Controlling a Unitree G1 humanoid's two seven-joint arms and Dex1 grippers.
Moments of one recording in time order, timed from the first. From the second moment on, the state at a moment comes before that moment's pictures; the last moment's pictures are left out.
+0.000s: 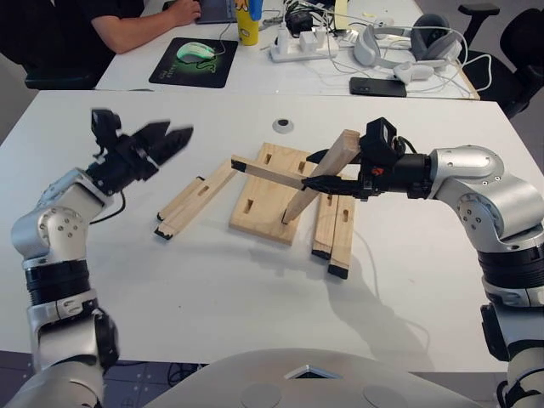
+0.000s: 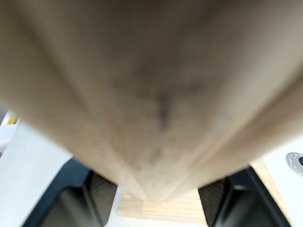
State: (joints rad) left arm -0.27 0.61 0.26 0.07 -0.64 0.63 -0.81; right arm -0.47 -0.74 0.17 -0.24 0.62 0.62 1.02
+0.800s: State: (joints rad) left arm -0.26 0.48 -0.20 0.19 -0.25 0.32 -0.95; right arm -0.48 -0.75 0.20 -0.22 0.61 0.58 1.02
